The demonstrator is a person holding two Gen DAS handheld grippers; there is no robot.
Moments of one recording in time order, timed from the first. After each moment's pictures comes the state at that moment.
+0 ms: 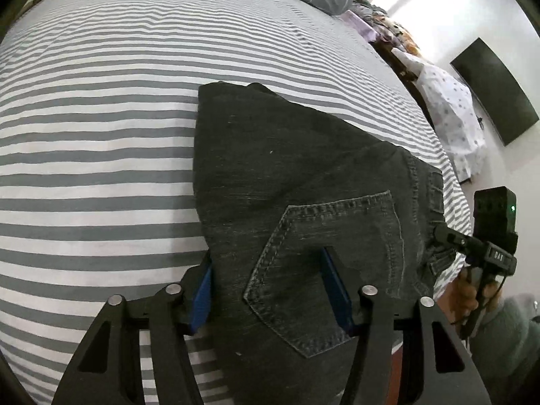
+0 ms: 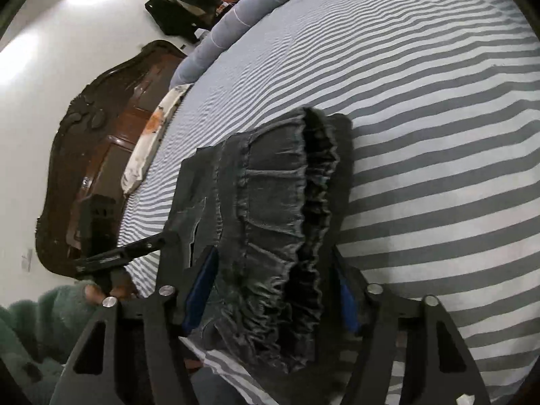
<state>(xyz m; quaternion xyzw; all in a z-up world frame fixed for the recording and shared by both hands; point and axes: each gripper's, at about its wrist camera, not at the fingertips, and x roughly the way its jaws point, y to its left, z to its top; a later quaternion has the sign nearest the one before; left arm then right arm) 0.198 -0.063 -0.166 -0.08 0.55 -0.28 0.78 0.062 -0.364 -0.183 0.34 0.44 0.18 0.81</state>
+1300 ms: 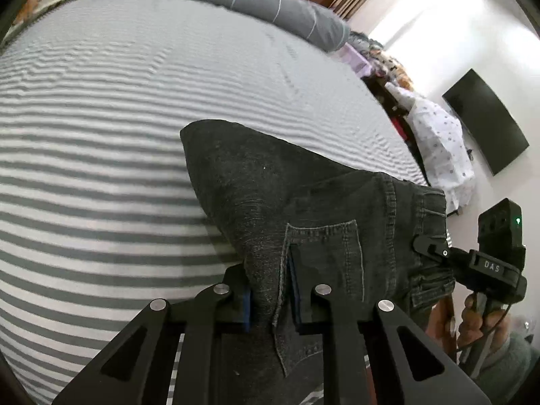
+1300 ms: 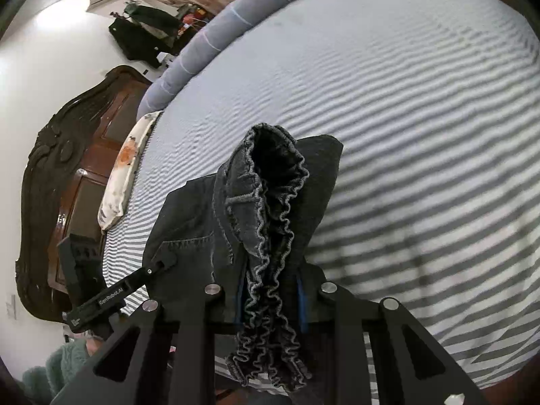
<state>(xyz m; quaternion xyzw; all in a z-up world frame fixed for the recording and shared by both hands) 0.201 -0.055 -0.116 -0.14 0.50 -0.27 0.81 0.072 -0.327 -0.106 0.34 0.44 0.07 0.82</state>
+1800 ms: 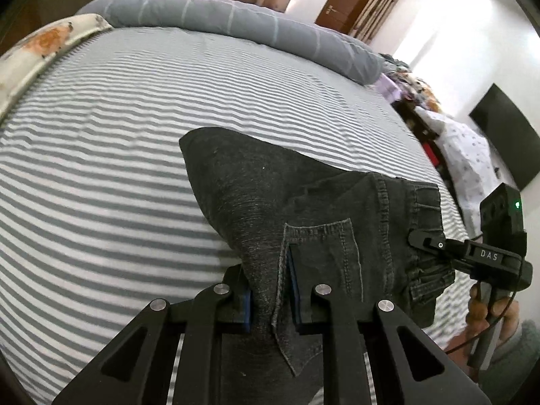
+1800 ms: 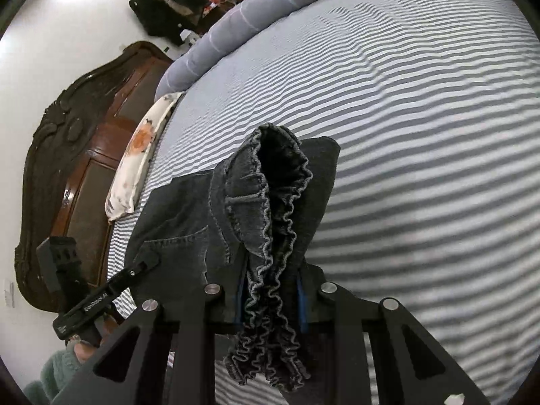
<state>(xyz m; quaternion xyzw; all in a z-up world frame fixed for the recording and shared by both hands) 0.267 0.028 -0.090 -0.10 0.47 -0.20 0.85 0.203 -0.246 -0.100 0.32 0.46 0.12 0.82</state>
